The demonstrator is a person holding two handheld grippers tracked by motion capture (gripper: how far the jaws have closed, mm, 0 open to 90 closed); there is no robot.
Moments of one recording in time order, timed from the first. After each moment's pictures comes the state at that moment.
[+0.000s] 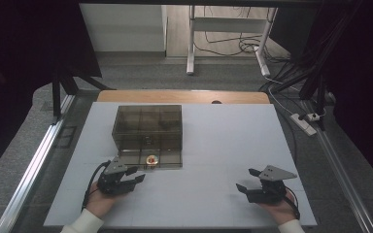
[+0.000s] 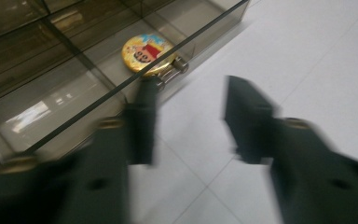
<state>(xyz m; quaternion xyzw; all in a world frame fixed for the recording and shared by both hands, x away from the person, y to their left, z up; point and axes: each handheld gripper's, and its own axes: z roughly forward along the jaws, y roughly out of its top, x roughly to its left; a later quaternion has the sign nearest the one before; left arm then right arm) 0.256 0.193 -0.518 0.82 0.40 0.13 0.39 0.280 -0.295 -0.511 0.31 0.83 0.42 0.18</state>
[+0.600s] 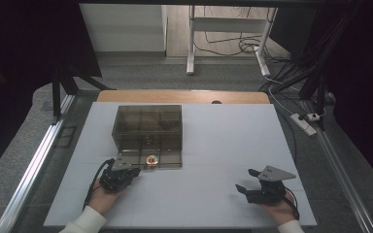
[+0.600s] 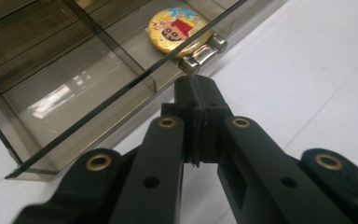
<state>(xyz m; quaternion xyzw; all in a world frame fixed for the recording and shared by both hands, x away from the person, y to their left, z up) 0.272 0.190 -0.529 0.83 0.41 0.15 0.33 0.280 -0.293 -0.512 0.30 0.84 0.42 0.18</state>
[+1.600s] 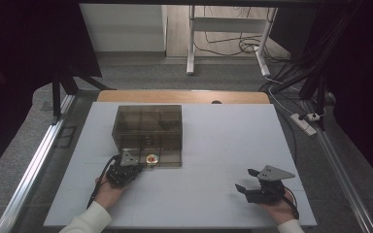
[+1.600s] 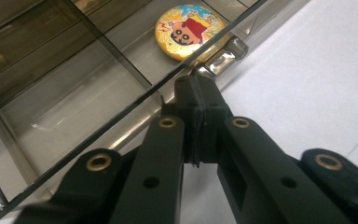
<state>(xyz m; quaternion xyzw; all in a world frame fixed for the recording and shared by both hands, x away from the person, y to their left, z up) 0.291 0.179 -0.536 0.84 0.41 0.16 0.31 0.282 -0.292 -0.514 0.31 0.84 0.42 0.17</state>
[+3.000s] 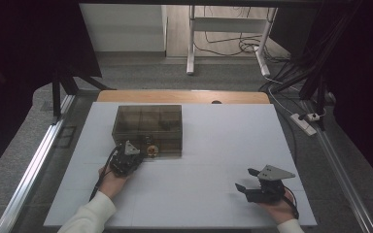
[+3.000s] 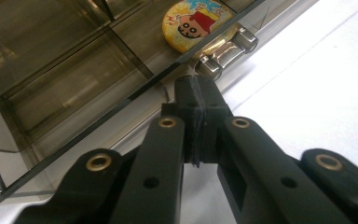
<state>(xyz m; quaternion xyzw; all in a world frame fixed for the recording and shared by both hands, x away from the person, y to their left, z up) 0.325 0.177 -0.536 0.83 0.43 0.18 0.29 0.283 -0.292 -0.514 0.31 0.84 0.42 0.18</state>
